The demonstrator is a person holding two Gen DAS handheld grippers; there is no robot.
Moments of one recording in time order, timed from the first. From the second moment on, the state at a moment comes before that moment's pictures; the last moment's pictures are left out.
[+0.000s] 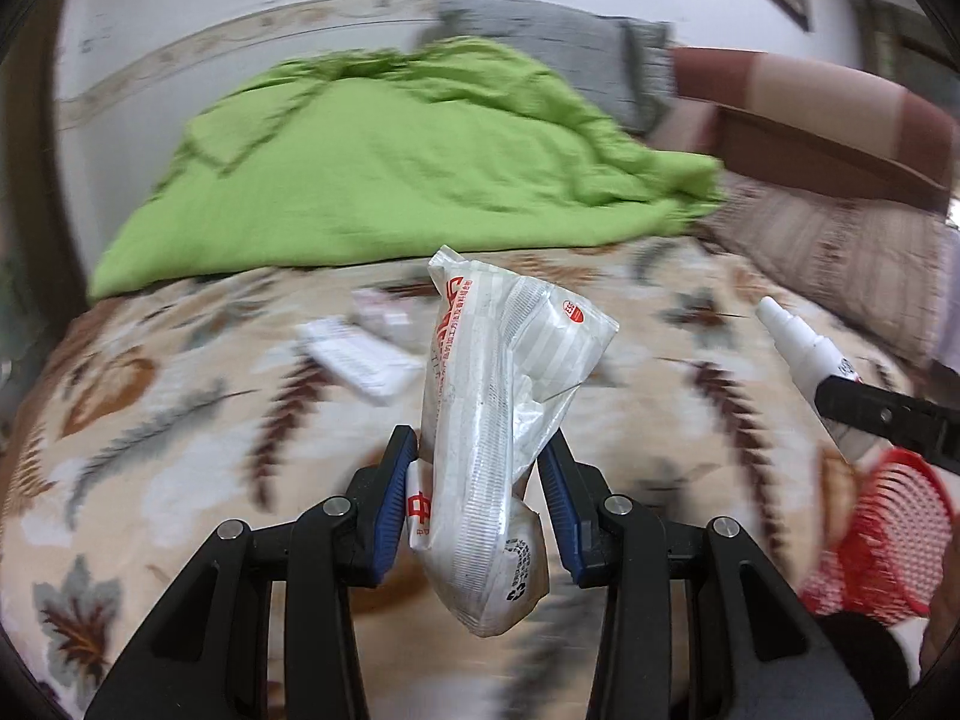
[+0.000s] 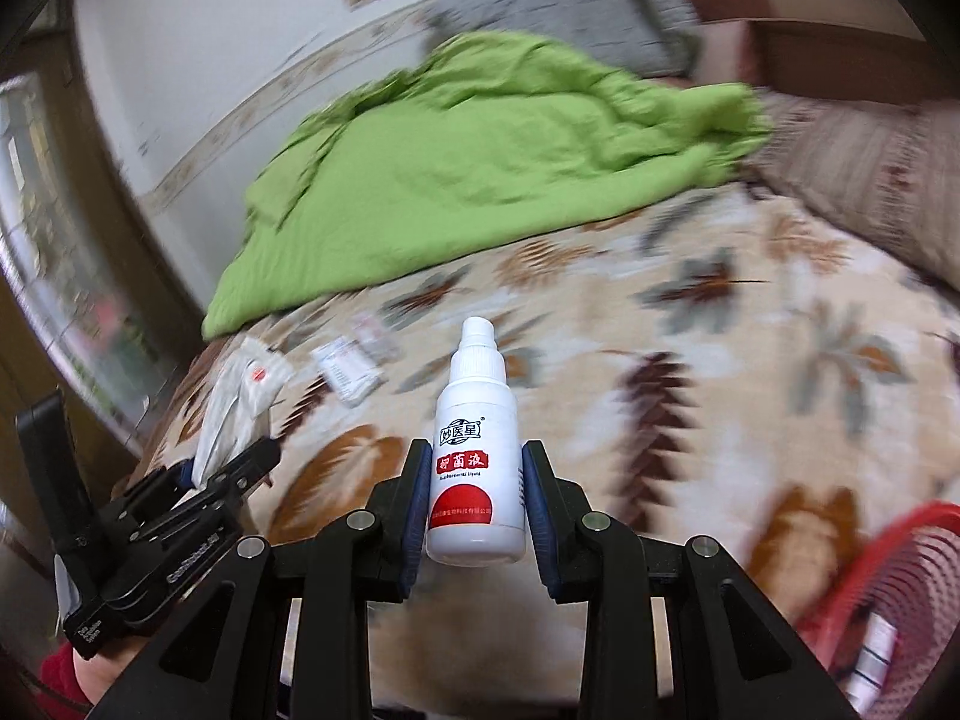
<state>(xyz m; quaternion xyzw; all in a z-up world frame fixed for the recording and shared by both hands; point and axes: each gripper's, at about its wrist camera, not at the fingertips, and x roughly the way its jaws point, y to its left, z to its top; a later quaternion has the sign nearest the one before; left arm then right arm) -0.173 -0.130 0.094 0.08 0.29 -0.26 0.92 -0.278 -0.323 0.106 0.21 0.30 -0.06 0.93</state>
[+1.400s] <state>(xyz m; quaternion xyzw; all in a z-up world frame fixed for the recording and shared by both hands) -0.190 -0.213 0.114 0.02 0.40 -0.40 0.83 -0.380 -0.426 0.109 0.26 0.31 -0.13 0.90</state>
